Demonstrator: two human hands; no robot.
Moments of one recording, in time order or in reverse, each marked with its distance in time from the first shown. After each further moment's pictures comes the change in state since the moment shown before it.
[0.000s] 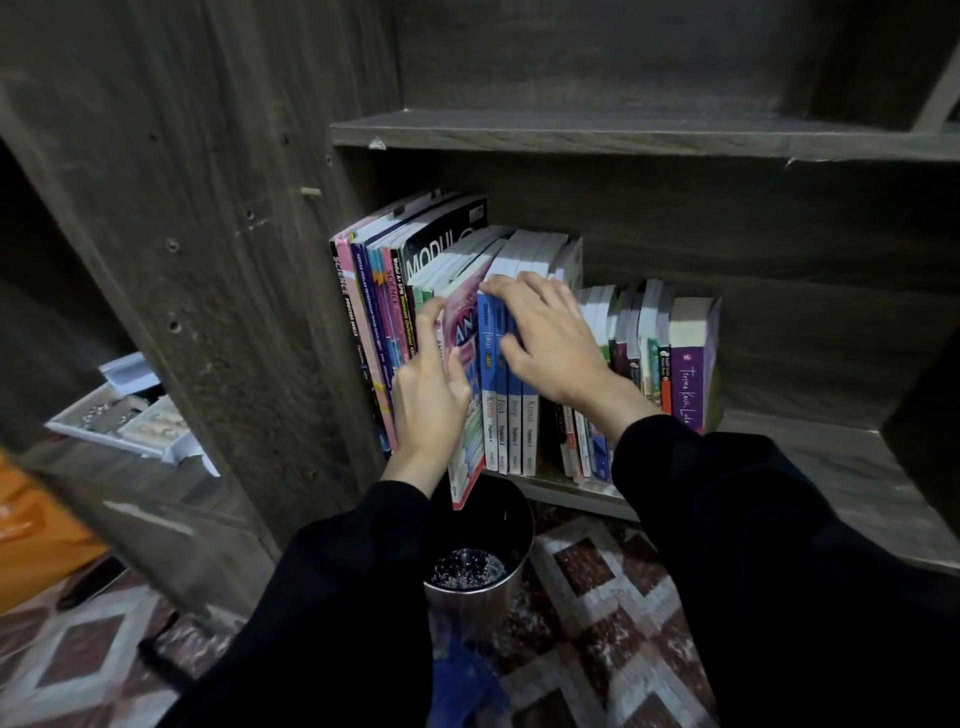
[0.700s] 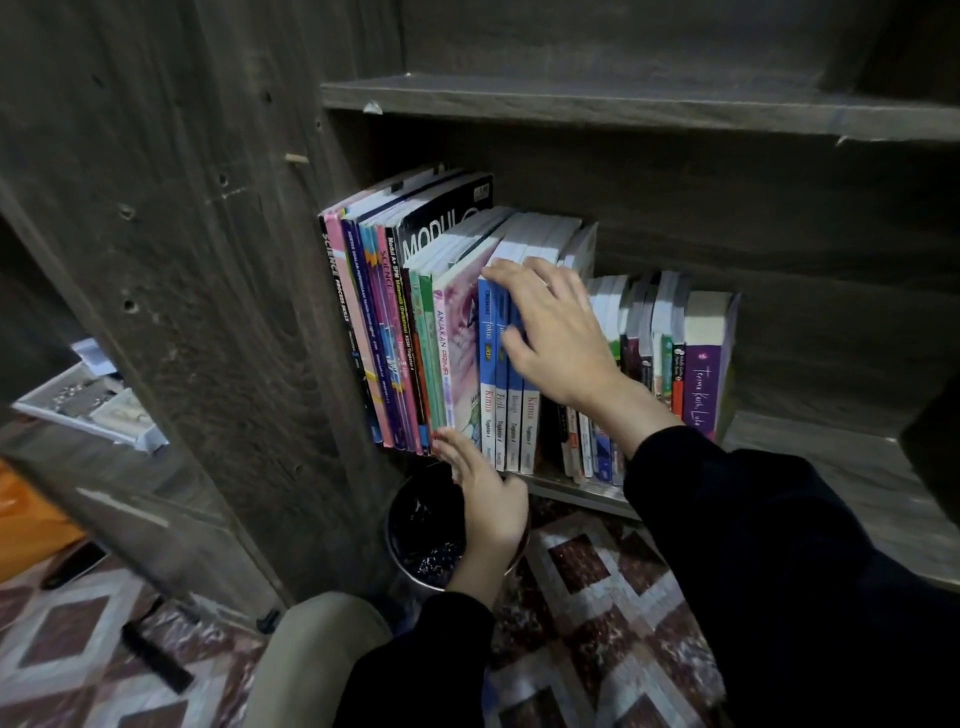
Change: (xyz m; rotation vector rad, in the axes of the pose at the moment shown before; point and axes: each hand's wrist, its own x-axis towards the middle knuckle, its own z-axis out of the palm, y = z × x) left_hand -0.090 -0.014 0.068 -0.222 -0.387 -0.733; right_hand 0.002 0.012 0.013 -0.019 0.052 -0.056
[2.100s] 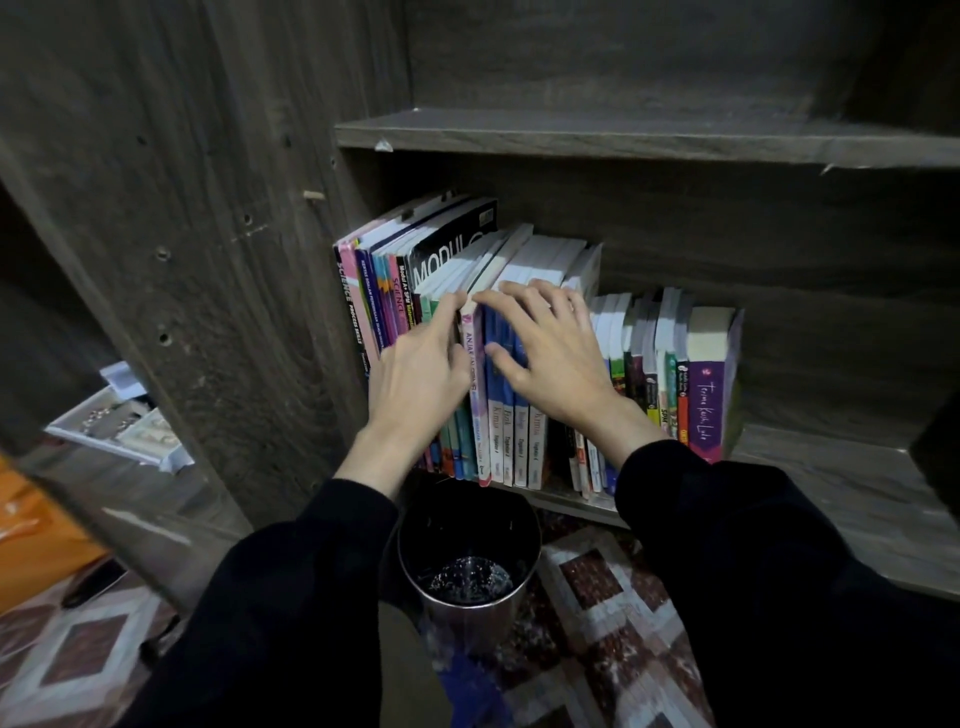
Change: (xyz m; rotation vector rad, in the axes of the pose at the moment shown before) left_hand 0.029 0.111 -0.110 0.650 0.234 0.650; right_hand 0.004 0.003 0.014 -0.174 0.087 -0.035
